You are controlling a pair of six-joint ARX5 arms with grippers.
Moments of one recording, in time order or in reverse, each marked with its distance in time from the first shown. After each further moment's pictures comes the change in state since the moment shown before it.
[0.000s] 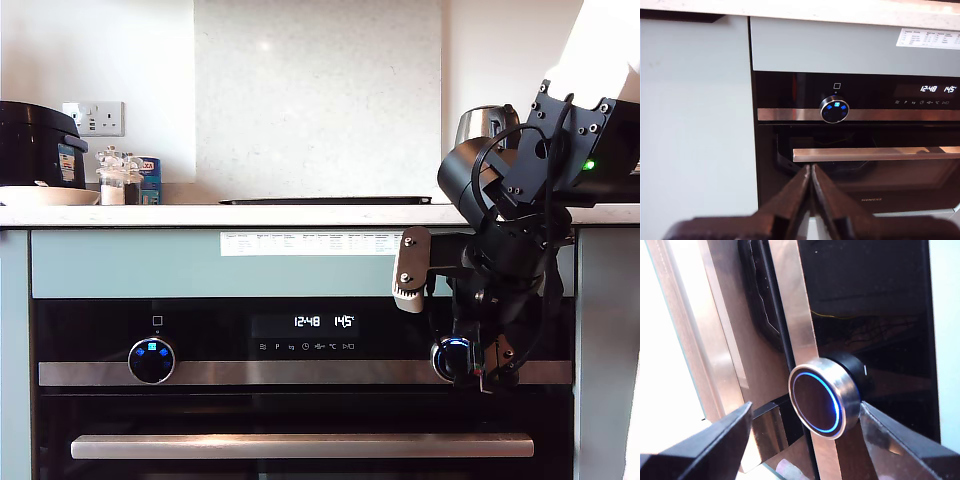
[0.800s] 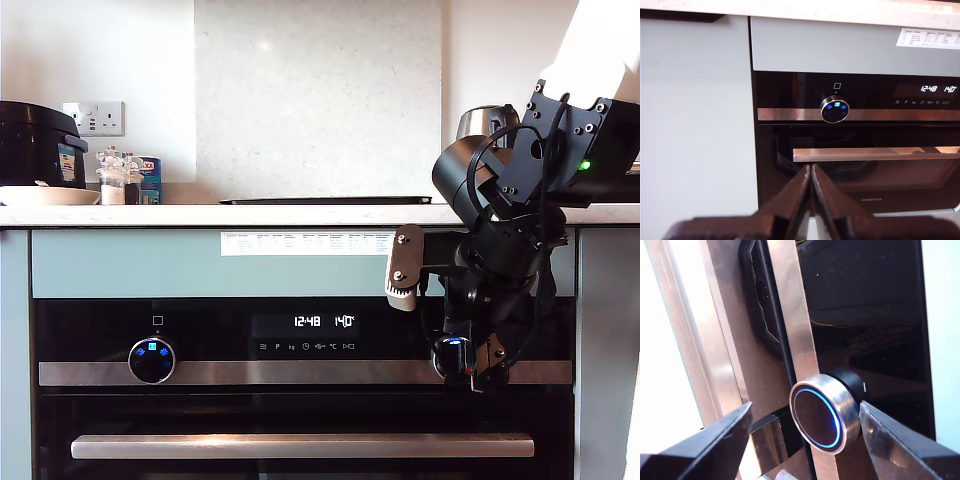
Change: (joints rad) left arm 0.000 0.000 0.000 0.000 0.000 0.000; right arm 0.012 0.000 0.000 0.018 -0.008 0.000
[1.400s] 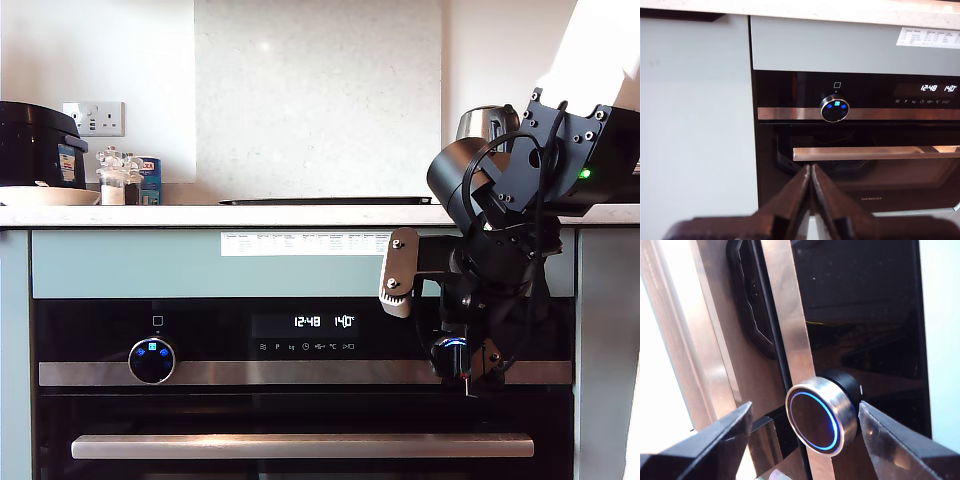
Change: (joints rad) left arm 0.000 0.000 0.000 -0.003 0.000 0.000; right arm 0.016 0.012 -0.025 0.084 0.064 0.000
